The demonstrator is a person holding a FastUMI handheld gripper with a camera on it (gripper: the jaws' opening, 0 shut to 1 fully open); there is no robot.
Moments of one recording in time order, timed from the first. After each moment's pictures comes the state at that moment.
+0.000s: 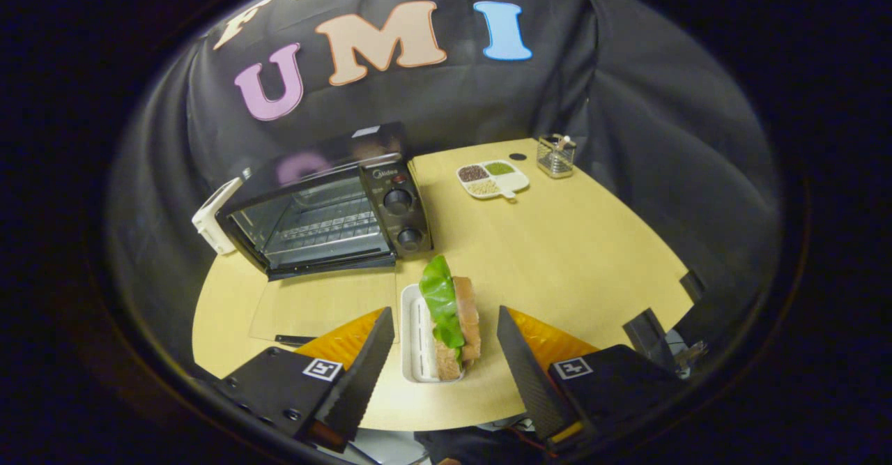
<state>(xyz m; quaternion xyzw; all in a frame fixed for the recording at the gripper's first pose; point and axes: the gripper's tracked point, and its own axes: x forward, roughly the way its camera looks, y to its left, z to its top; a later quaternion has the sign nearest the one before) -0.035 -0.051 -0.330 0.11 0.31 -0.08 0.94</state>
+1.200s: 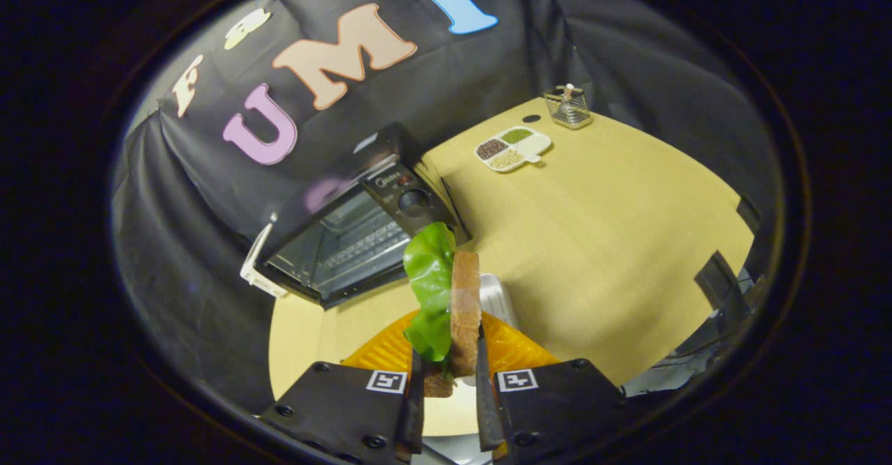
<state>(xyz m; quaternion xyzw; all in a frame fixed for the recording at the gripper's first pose) -0.013 -0.012 -0.319 0.28 0.30 -0.04 0.91</state>
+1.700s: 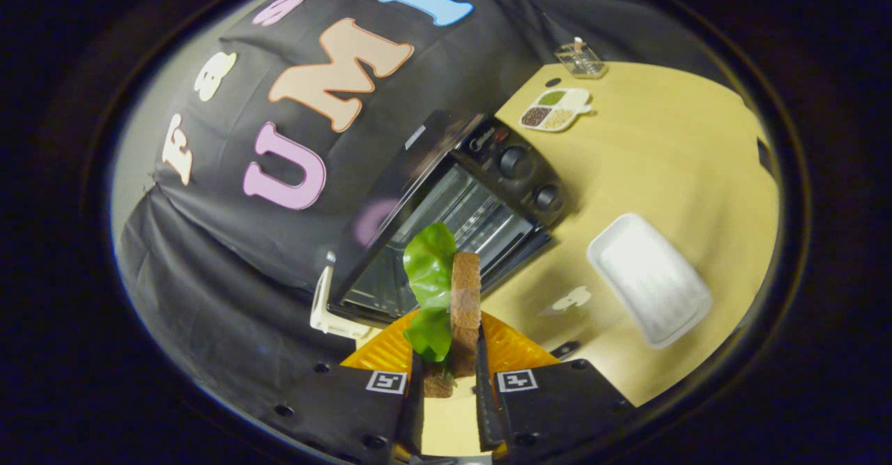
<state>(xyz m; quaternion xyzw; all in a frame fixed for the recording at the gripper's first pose) 0.048 0.131 -0.308 0.46 0.26 -0.03 0.85</state>
